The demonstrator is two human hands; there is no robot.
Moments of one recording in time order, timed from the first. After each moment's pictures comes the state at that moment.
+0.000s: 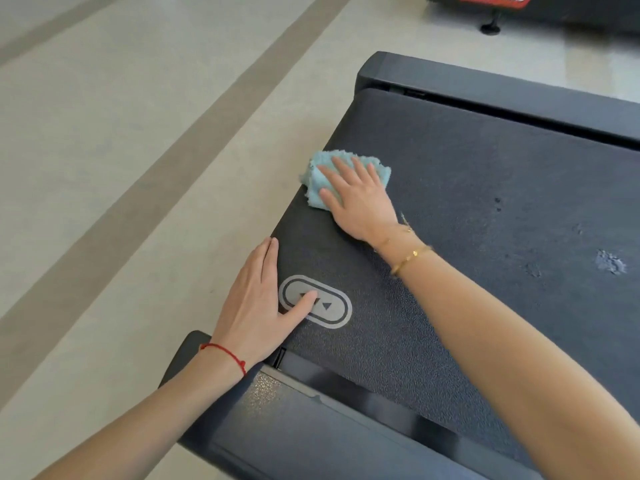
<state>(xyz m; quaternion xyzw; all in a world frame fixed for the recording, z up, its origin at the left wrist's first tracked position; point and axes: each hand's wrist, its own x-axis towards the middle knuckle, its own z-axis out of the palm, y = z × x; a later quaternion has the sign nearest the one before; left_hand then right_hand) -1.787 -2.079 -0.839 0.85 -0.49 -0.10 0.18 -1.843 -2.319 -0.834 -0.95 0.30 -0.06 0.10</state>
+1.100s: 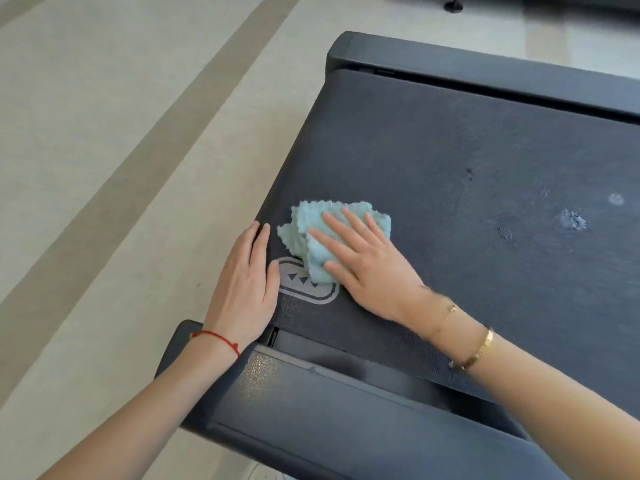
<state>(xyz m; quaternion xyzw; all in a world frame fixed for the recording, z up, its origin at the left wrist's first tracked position) -1.785 -2.080 -0.842 0.82 -0.52 -0.09 0.23 -1.957 -2.227 -0.832 -0.97 0.21 -0.06 0.11</state>
